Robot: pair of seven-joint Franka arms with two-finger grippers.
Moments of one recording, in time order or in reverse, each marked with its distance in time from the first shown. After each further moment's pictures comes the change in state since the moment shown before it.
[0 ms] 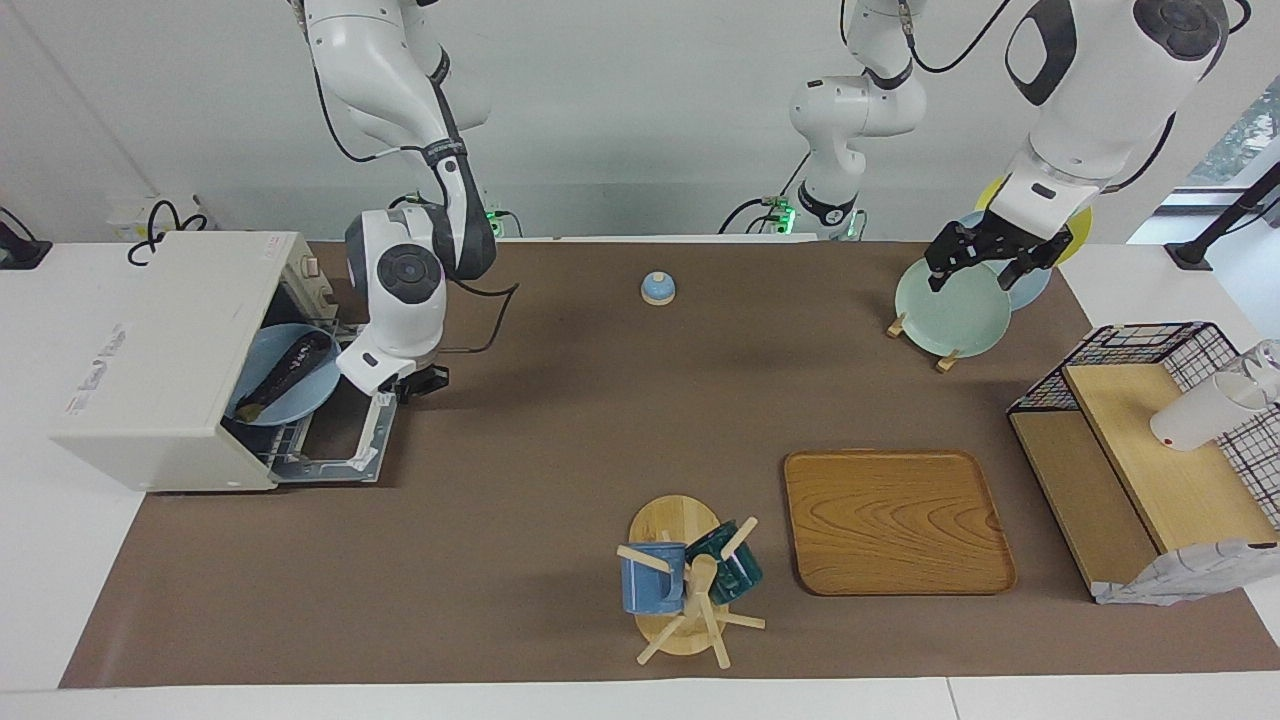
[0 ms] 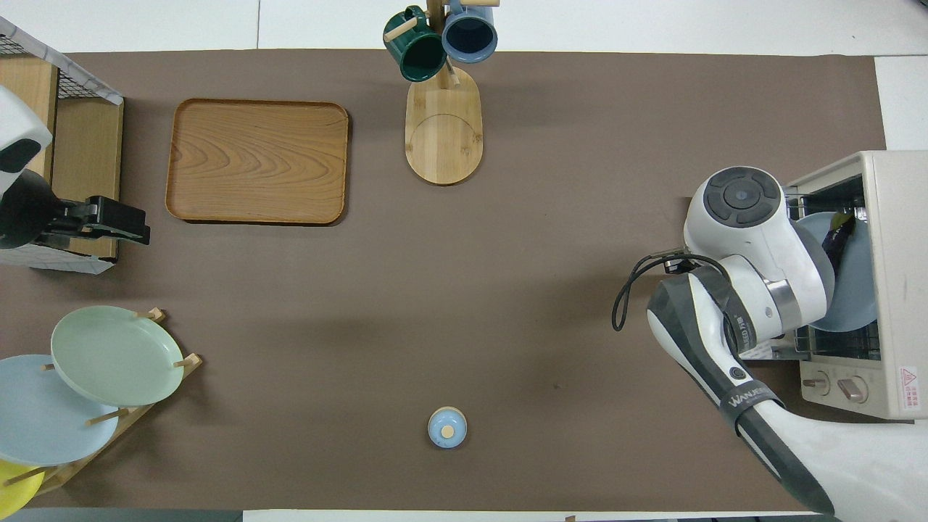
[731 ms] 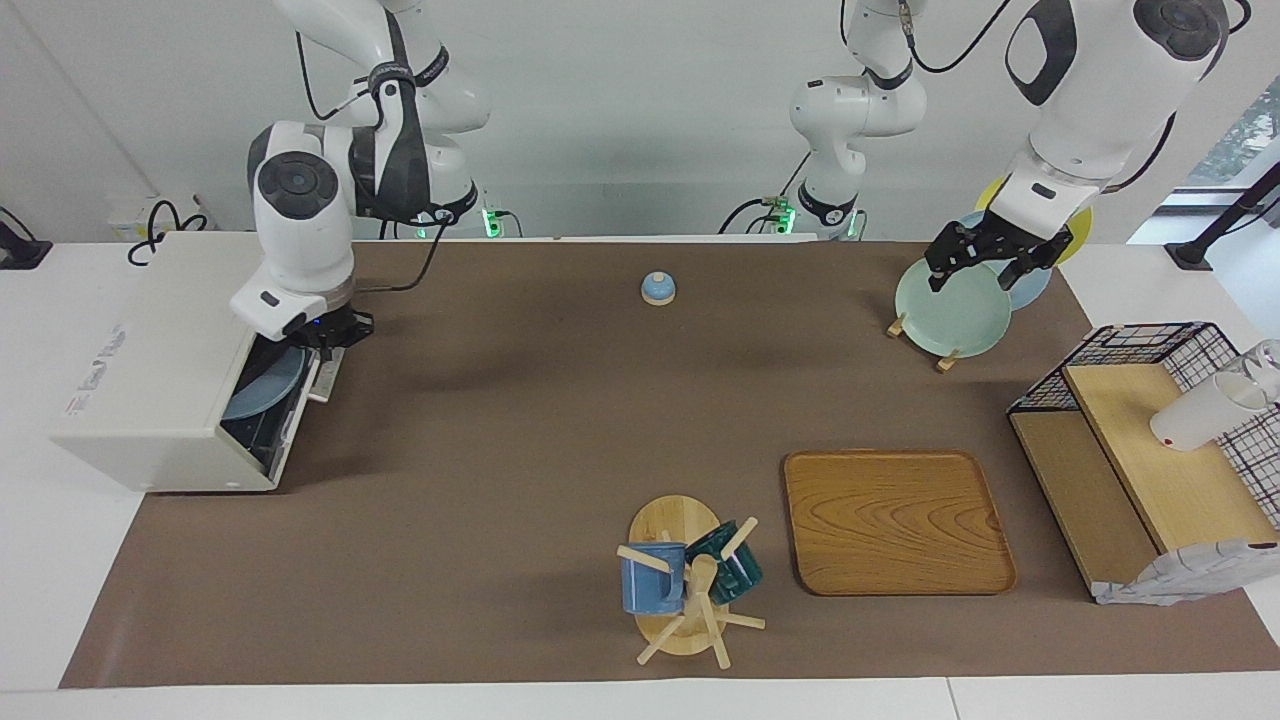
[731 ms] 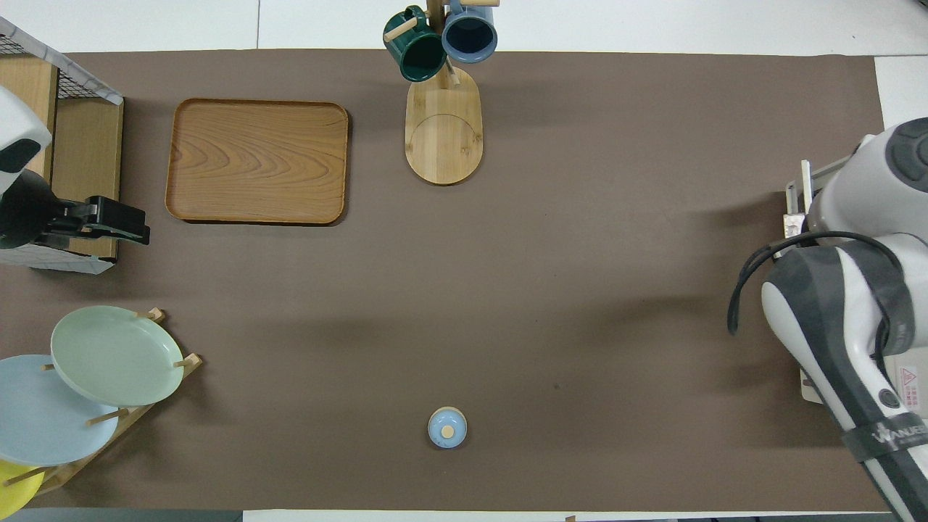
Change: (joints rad) left arm 0.000 0.000 0.000 0.000 0.000 0.000 0.000; right arm -0.153 -0.159 -0.005 0.112 -0.003 -0.205 -0.315
